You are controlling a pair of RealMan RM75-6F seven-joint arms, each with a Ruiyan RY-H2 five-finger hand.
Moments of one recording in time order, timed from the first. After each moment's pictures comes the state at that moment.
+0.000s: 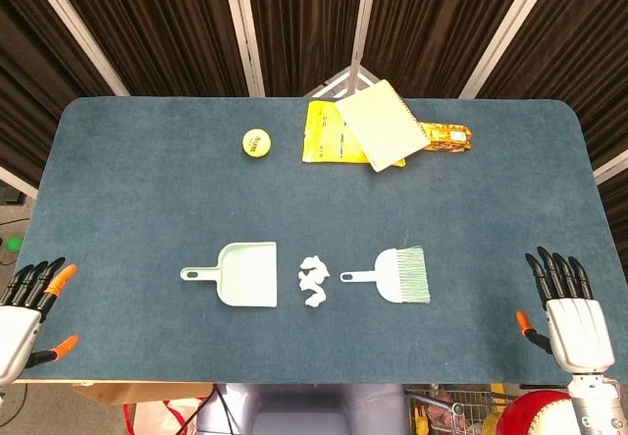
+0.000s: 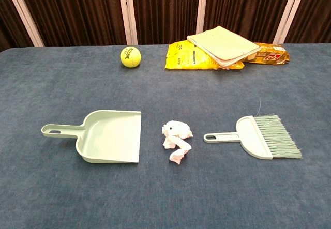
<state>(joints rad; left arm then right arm) -0.03 -1.06 0.07 -1.64 1.70 1.55 0.04 0.05 -1.16 0.03 -1.64 -1.58 1.54 -0.16</state>
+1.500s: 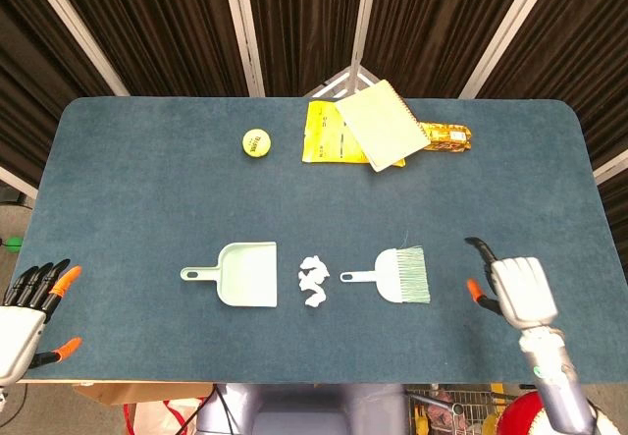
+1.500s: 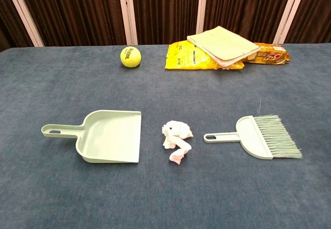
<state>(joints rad) -0.04 -1.05 0.08 -1.65 1.70 1.53 0.05 0.25 -1.23 0.15 -1.75 -1.46 1.30 -0.27</state>
